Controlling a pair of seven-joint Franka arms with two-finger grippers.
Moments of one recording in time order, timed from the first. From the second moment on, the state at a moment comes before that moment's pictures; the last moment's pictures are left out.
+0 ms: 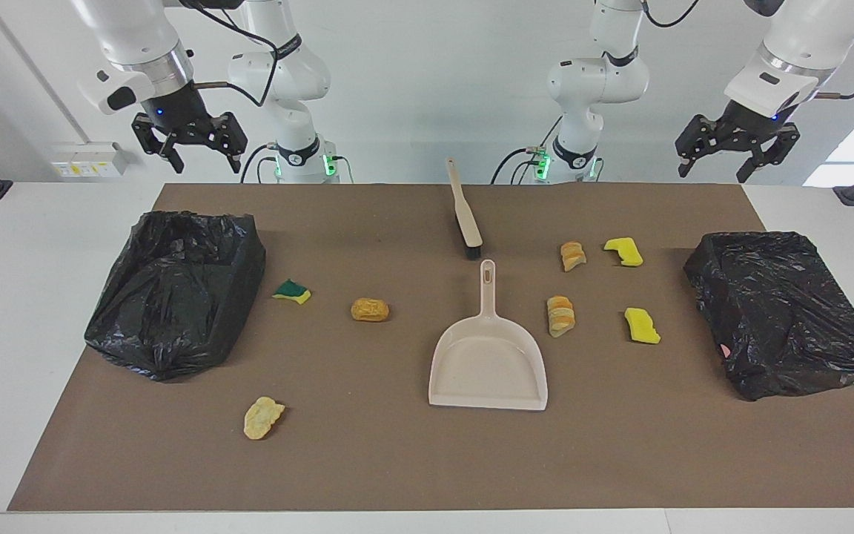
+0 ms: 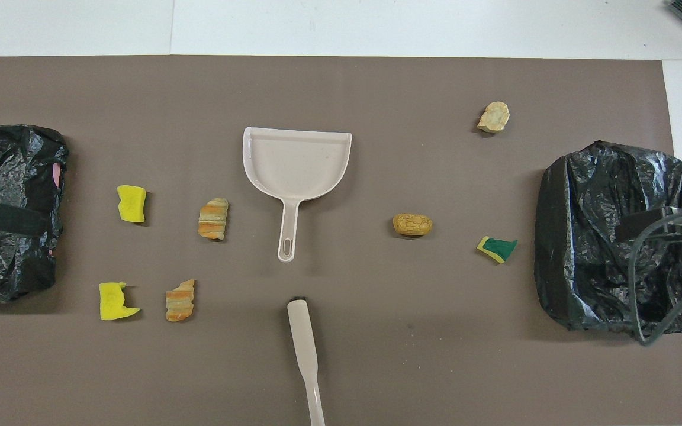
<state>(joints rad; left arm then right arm) -0.08 -0.09 -0.02 -1.59 0.00 1.47 0.13 -0.10 -0.12 0.10 -1.64 0.02 1.48 0.02</state>
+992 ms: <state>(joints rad) -0.44 -0.25 -0.03 -1.94 -0.01 1.63 -0.27 -0.10 -0.12 0.09 -1.66 0.02 1.48 0.02</state>
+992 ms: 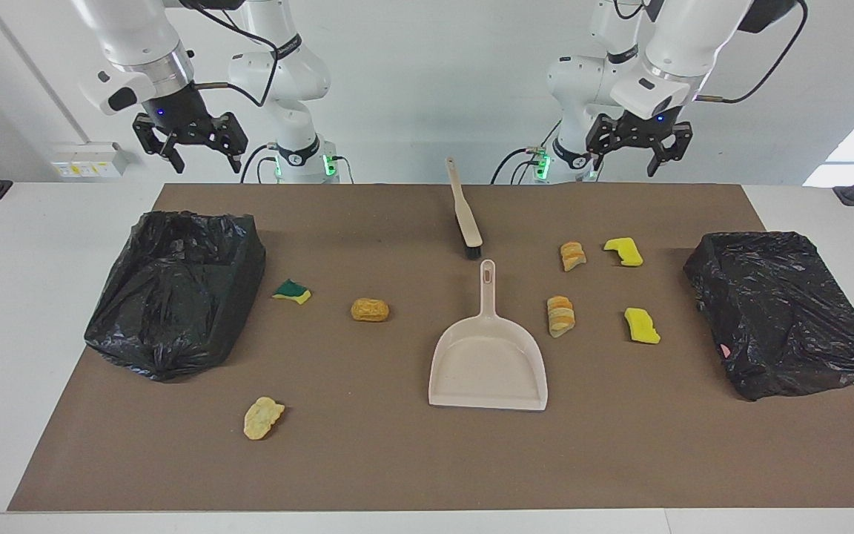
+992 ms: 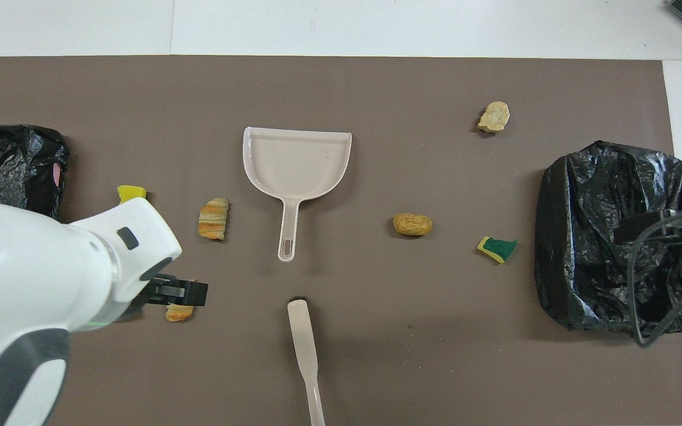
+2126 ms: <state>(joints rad) -0.77 -0.27 -0.03 -2.25 -0.11 1.91 -0.55 -0.10 -0.13 0.09 -1.67 0.02 1.48 0.02</state>
